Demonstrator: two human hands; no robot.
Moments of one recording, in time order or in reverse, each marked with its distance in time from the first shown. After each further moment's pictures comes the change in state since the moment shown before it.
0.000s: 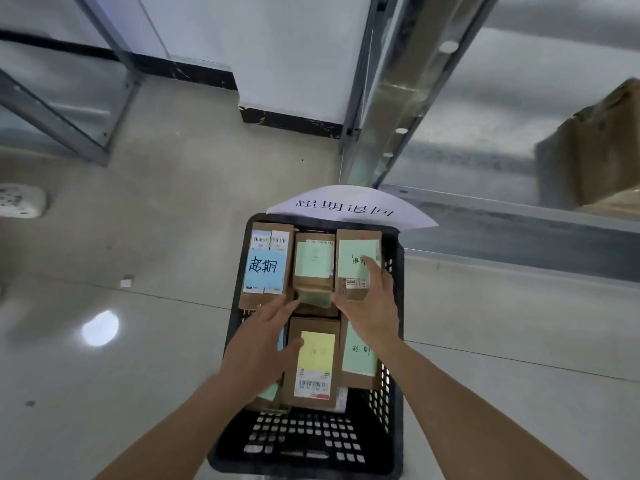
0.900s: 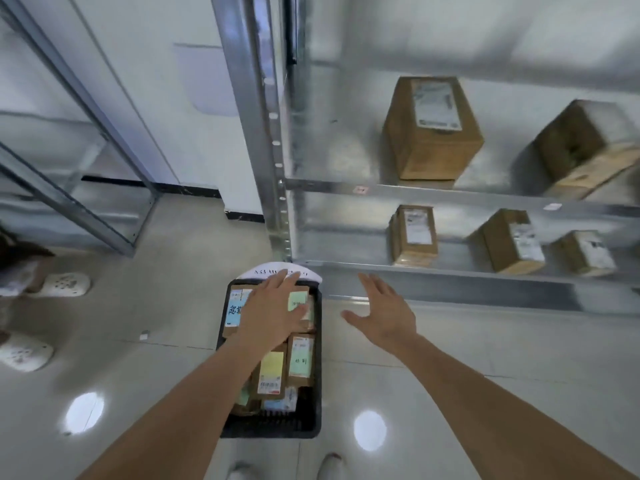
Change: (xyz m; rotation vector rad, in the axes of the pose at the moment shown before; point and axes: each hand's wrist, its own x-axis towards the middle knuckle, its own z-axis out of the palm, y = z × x) left_hand -0.159 0.329 -0.216 0.174 0.199 0.117; right_hand -0.212 -0.102 -0.397 -0.472 -0.042 -0.234
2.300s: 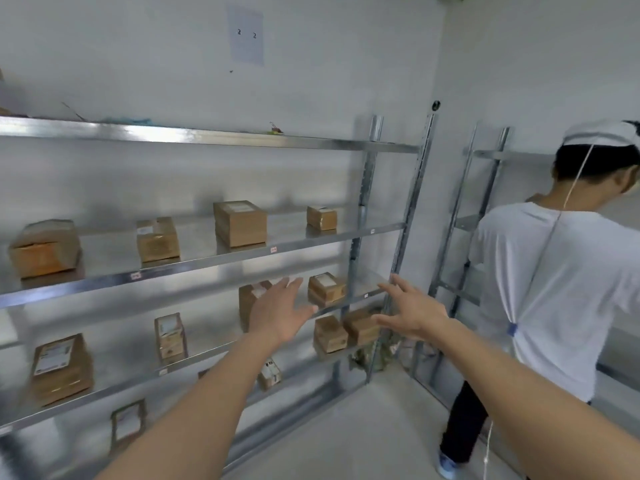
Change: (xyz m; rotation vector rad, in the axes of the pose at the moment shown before) left_hand -0.375 0.838 -0.141 -0.040 0.184 0.741; right_hand -0.697 0.498 -0.539 -0.168 0.547 0.452
